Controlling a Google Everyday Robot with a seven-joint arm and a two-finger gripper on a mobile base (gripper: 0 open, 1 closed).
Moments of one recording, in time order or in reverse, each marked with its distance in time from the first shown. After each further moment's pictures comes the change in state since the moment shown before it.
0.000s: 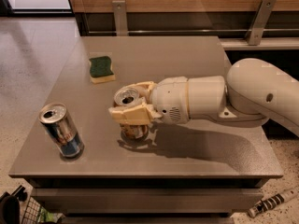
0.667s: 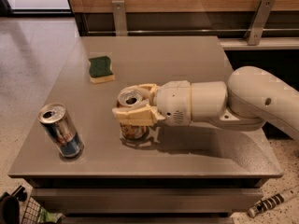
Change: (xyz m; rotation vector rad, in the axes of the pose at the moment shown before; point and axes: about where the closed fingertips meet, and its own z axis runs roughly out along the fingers) arm 0.011 -0.005 0.000 -0.035 -0.055 -0.015
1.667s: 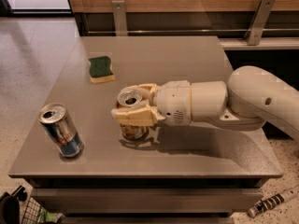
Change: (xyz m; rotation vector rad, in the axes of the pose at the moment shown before) arm -0.001 0.000 0.000 0.000 0.000 0.000
